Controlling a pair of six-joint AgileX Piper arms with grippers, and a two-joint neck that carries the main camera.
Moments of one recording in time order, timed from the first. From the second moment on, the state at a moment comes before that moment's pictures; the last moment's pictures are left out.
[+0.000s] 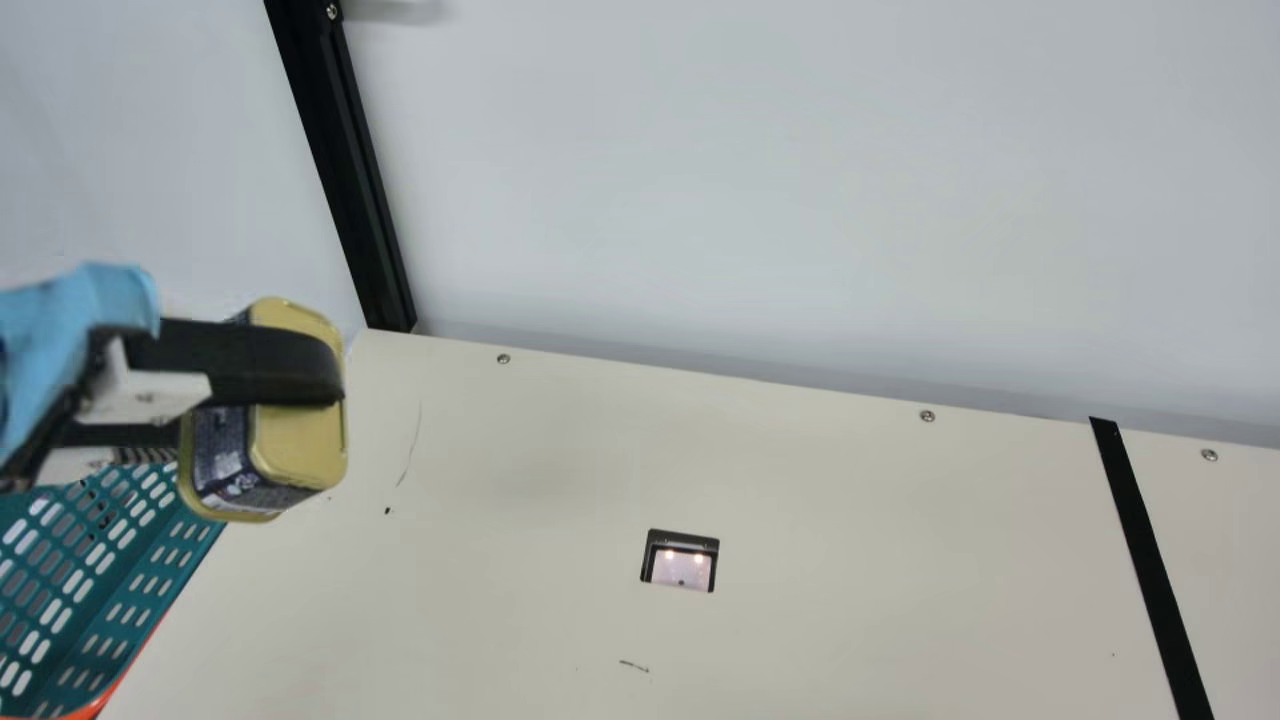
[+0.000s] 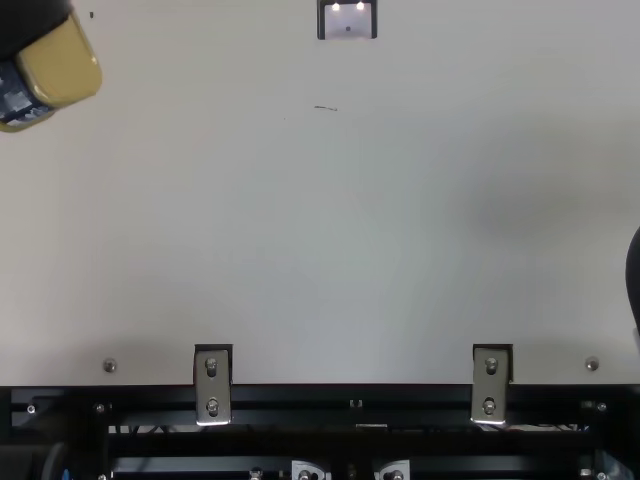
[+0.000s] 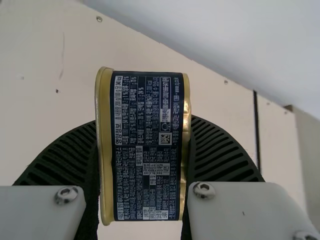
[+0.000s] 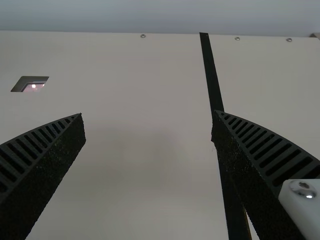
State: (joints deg) left arm 4.5 62.9 -67.7 -24.2 57.4 -11.3; right arm -4.0 13.5 -20.2 4.8 38.3 -6.4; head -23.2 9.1
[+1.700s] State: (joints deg) left arm -24.2 52.7 -34.2 -41.2 0.9 58.2; right arm -4.0 13.5 -20.2 4.8 38.3 -6.4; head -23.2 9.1
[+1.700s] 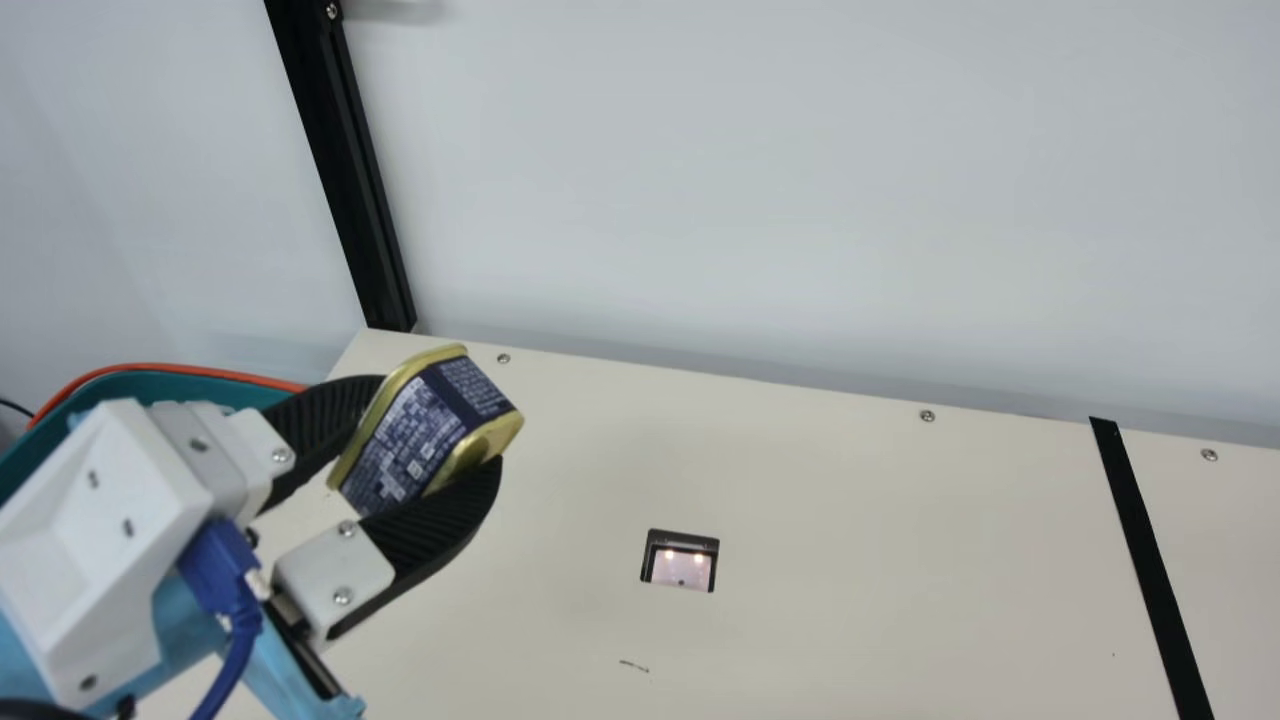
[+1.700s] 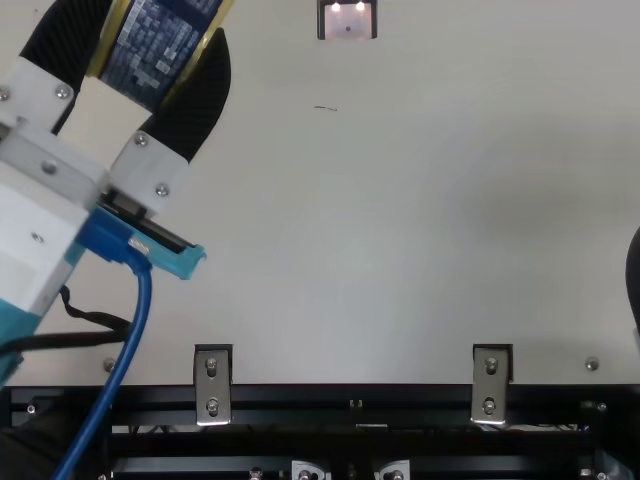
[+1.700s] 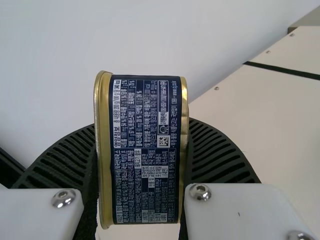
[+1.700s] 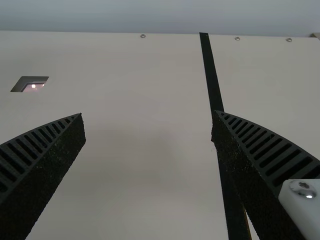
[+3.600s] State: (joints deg) left arm -9.2 84.4 -32.8 27.6 -45.1 -15.8; right arm -4.0 13.5 -20.2 4.9 38.2 -6.4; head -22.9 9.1
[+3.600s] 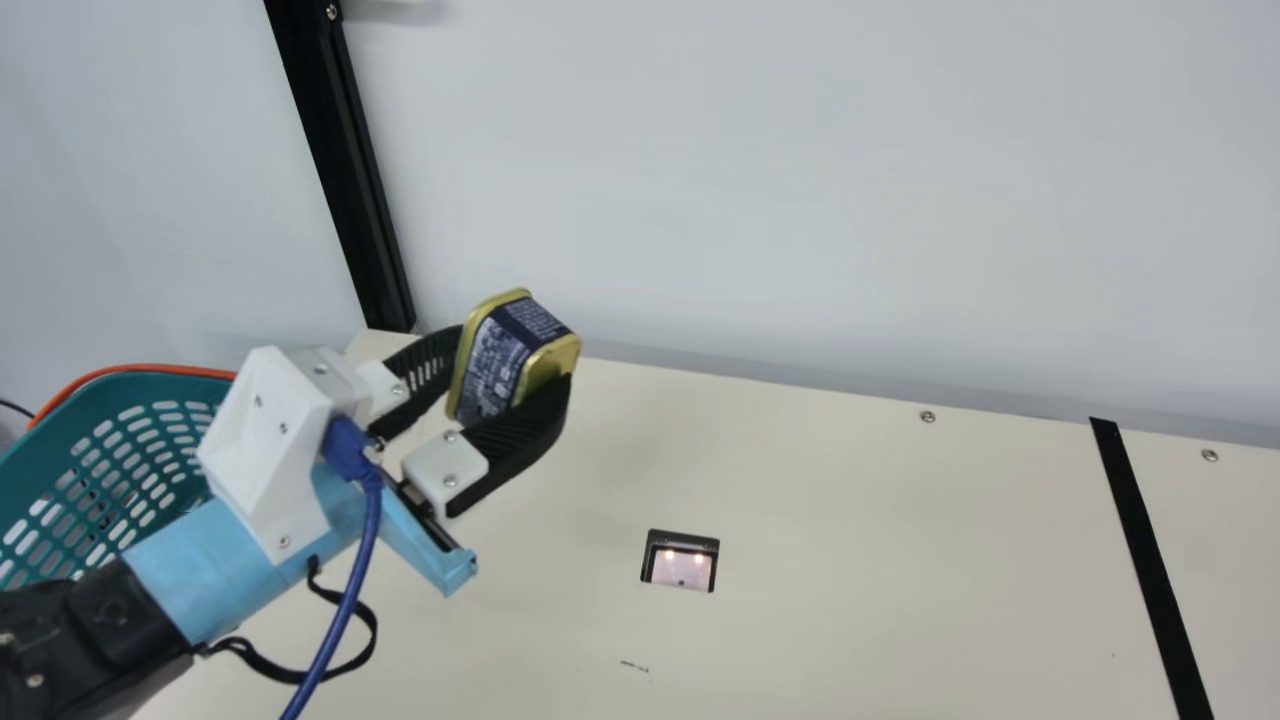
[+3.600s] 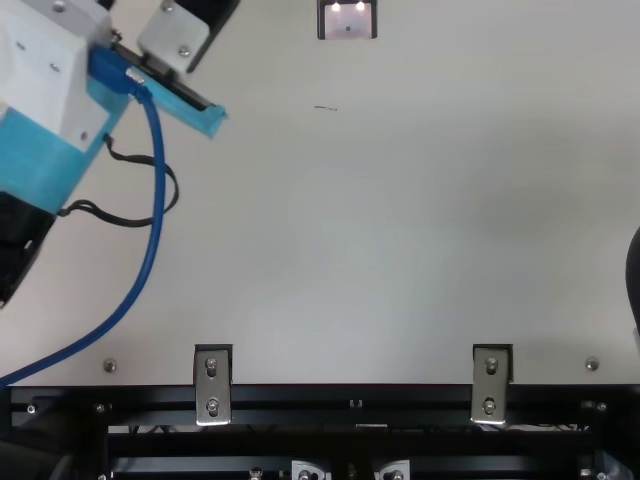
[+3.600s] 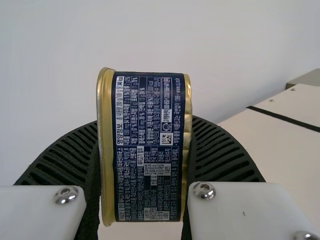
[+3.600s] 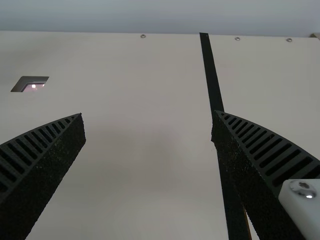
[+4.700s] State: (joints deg) left arm -26.4 107.6 -35.0 7.9 -65.9 -8.4; right arm -4.0 13.5 -20.2 4.9 38.2 -6.4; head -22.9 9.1
